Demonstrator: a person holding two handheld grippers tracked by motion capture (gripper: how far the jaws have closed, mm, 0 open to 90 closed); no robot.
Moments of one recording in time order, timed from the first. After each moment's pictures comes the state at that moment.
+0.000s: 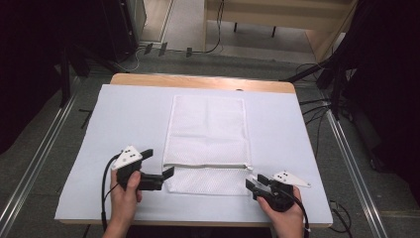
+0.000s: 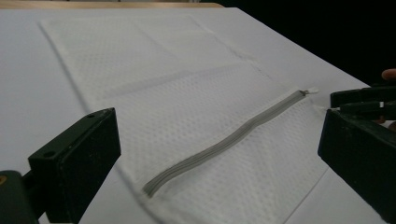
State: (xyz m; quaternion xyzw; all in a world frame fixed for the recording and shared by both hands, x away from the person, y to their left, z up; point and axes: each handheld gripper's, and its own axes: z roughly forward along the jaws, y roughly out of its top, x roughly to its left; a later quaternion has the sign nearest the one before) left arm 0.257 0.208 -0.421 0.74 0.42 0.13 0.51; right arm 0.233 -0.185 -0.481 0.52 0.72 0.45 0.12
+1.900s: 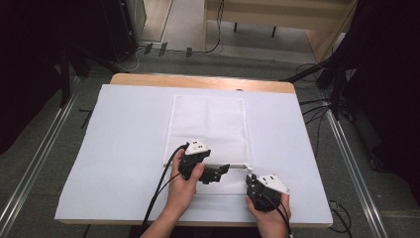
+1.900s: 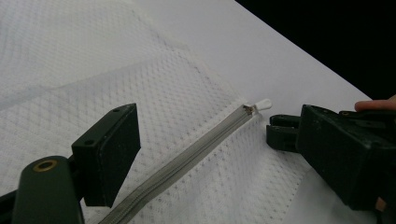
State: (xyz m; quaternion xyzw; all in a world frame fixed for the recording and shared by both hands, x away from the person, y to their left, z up) left arm 0.294 0.079 -0.433 0.78 0.40 0.06 0.48; right arm 0.229 -0.147 -0.494 0.58 0.68 0.38 0.25
